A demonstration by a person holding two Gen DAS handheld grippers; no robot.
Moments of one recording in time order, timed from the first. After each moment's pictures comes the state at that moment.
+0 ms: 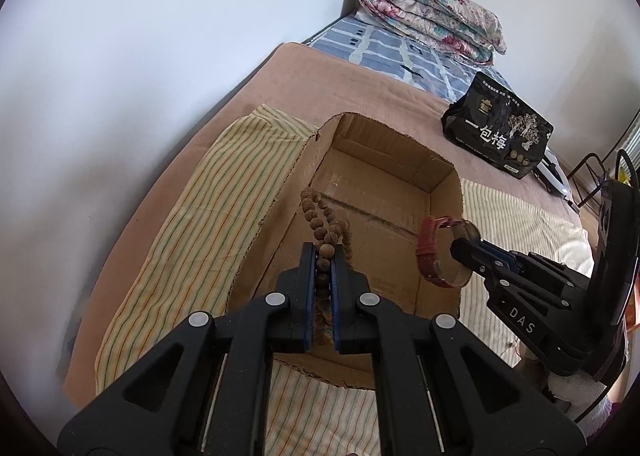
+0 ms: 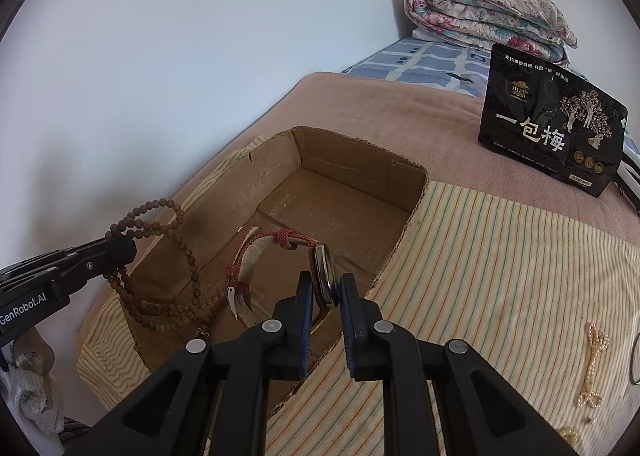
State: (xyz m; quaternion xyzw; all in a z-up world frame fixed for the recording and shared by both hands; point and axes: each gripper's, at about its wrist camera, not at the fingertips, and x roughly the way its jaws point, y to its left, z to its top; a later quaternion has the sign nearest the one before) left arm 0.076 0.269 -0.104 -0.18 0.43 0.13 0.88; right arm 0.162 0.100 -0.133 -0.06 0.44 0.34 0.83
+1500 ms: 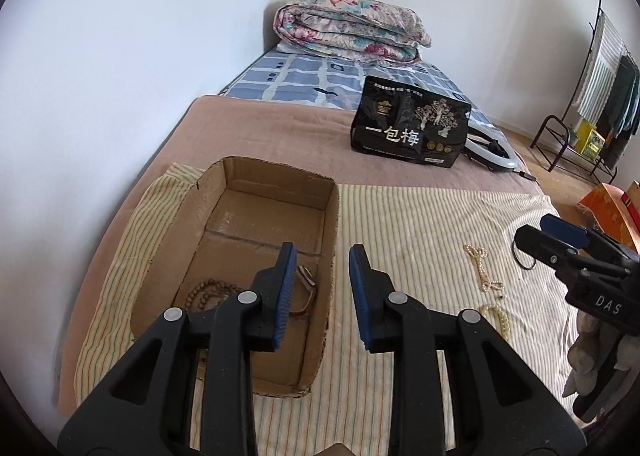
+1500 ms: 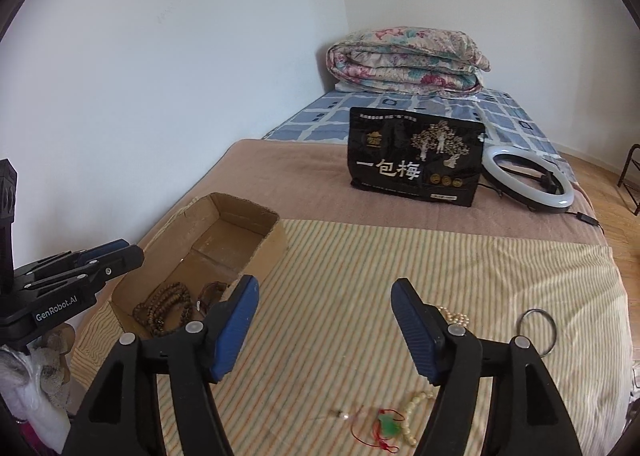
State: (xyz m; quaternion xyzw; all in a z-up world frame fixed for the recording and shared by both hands) left arm 0.091 0.156 -0.059 -0.09 0.38 0.05 0.92; right arm 0.140 -0.060 -0.055 -0.02 0.37 0.25 0.89
